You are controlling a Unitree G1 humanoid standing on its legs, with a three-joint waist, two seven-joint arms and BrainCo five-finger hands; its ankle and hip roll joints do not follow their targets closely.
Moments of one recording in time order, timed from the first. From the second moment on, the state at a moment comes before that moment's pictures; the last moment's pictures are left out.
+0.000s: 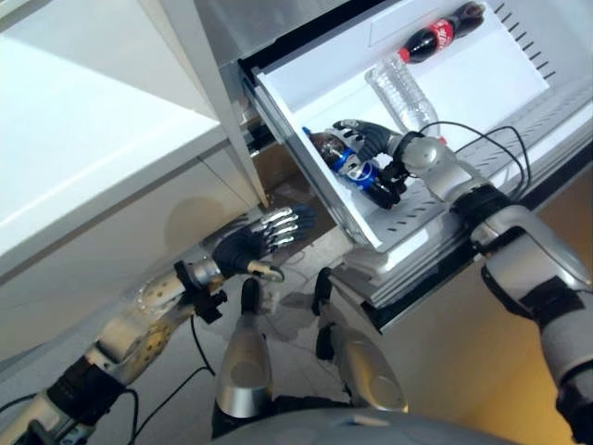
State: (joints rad) left arm -0.06 0.83 -0.41 -0.29 -0.83 -0.10 -0.43; right arm -1.14 -0.53 0.74 0.85 0.12 -0.04 0.26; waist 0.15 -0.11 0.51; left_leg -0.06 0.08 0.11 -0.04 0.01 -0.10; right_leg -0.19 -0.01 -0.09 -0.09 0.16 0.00
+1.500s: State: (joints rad) left arm 0.15 0.79 -0.17 -0.29 -0.84 -0.10 -0.57; right arm 0.12 -0.54 -0.30 0.00 0.40 -0.26 0.18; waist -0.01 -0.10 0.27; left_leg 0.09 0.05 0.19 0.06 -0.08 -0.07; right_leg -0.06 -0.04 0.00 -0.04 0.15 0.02
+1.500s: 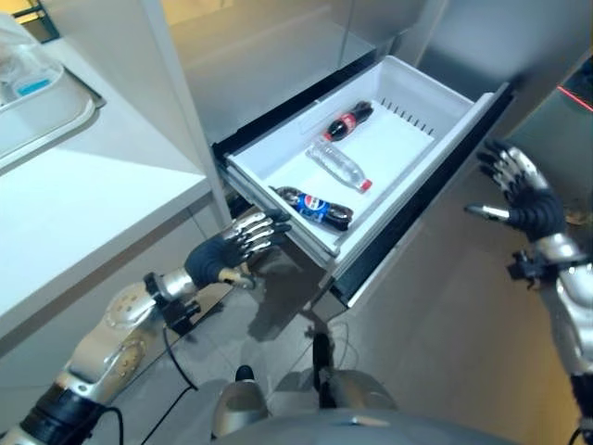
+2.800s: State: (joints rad) left arm 0.13 0.74 -0.20 -0.28 -0.84 -0.12 -0.58; right arm -0.02 -0.46 0.14 0.45 0.29 -0.21 0.21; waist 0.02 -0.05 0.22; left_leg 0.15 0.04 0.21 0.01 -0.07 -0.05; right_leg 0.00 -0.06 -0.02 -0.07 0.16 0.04
